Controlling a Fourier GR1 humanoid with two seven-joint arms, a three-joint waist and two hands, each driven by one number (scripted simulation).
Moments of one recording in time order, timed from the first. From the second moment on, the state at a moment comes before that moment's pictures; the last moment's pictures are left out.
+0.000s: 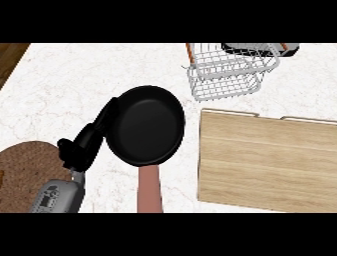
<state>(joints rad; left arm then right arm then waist) -0.18 0.11 -0.11 -1.33 0.02 -0.10 -0.09 -0.64 -0.73 -0.38 -0.68 0.74 0.35 -0.62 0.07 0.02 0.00</state>
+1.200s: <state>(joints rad) -0.14 0.11 -0.09 -1.36 0.01 -0.10 -0.07 -1.37 -0.51 -0.36 -0.42 0.69 0.44 -0.21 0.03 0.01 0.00</state>
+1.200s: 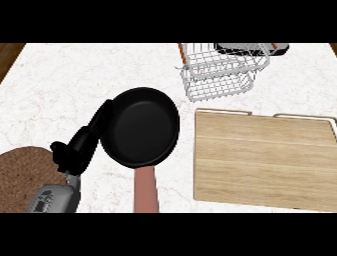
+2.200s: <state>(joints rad) -0.14 0.11 -0.07 -1.35 0.01 -0.12 -0.08 -1.47 -0.25 -0.34 -0.26 0.69 0.32 -0.14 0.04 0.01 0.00</state>
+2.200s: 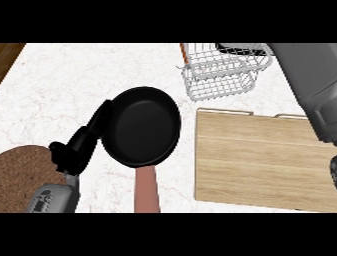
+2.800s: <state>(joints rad) -0.15 0.10 -0.08 -1.36 0.00 -0.11 -0.06 -1.51 -0.23 -0.51 -0.14 0.51 0.41 0.16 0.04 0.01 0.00</state>
